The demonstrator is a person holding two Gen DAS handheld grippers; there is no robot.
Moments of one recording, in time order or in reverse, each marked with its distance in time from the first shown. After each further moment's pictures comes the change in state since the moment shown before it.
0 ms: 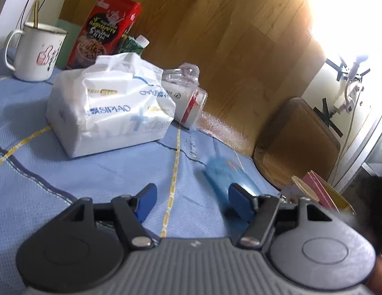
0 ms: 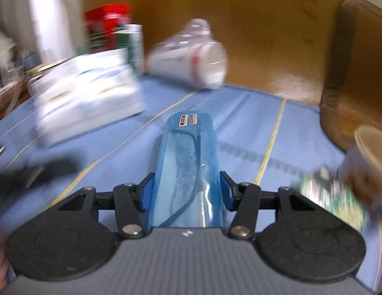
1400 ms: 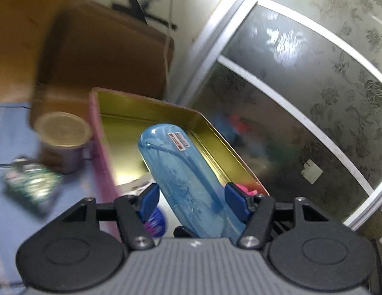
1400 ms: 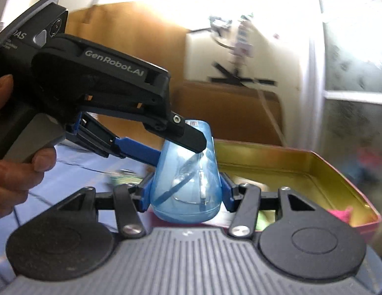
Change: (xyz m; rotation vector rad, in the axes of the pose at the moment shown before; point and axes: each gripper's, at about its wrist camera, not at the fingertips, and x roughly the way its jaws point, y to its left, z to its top) left arm 0.077 -0.290 -0.051 0.333 0.472 -0.571; right arm -0.215 -0.083 -0.111 0.102 -0.439 -0.496
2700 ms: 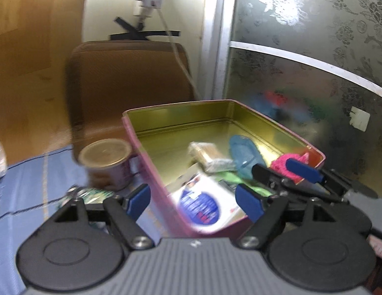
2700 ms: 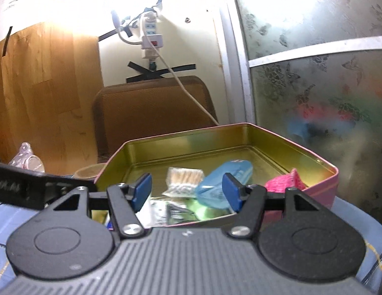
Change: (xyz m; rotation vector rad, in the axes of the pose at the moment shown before) left arm -0.020 -0.027 -0.047 0.308 -0.047 0.345; right arm 0.008 -0.025 -0.008 0.259 -0.007 -0.265
